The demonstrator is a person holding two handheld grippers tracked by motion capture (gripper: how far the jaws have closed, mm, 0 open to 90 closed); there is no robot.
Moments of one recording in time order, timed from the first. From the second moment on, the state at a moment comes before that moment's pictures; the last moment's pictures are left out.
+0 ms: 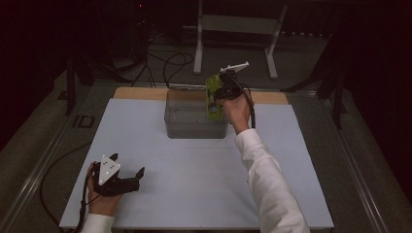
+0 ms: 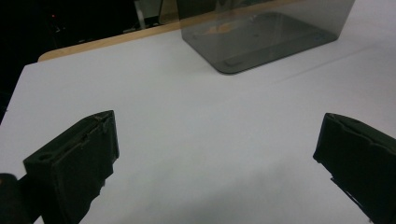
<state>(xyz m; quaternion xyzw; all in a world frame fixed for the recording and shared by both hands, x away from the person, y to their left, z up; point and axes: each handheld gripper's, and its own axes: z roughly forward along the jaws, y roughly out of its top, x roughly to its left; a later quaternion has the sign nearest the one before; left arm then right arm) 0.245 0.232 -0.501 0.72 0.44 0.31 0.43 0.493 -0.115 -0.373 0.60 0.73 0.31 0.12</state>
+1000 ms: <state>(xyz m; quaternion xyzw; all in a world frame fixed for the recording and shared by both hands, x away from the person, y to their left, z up) 0.244 0.232 -0.501 0.72 0.44 0.31 0.43 0.506 -0.123 -0.401 0.62 0.72 0.27 0.12</state>
